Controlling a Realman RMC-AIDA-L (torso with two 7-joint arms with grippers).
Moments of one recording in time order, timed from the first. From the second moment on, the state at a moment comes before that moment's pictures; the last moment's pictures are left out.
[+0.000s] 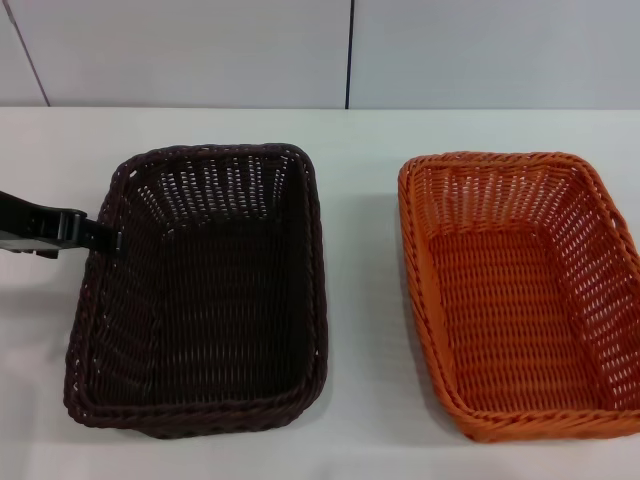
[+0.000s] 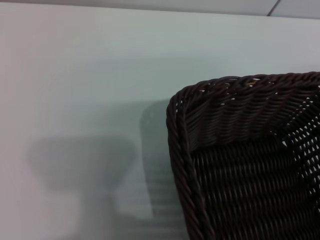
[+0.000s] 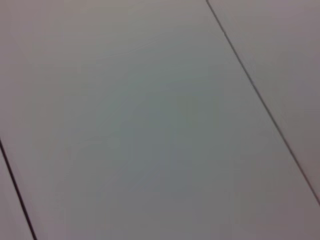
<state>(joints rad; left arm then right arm) -0.46 -2.06 -2.07 -1.63 2.65 -1.67 0.20 0.58 2.01 0.28 -0.14 -1.11 -1.10 0.54</state>
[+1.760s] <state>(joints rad) -0.46 -2.06 -1.90 -1.46 2.67 -1.52 0.16 0.58 1.99 0.24 -0.13 -1.12 -1.06 0.54</state>
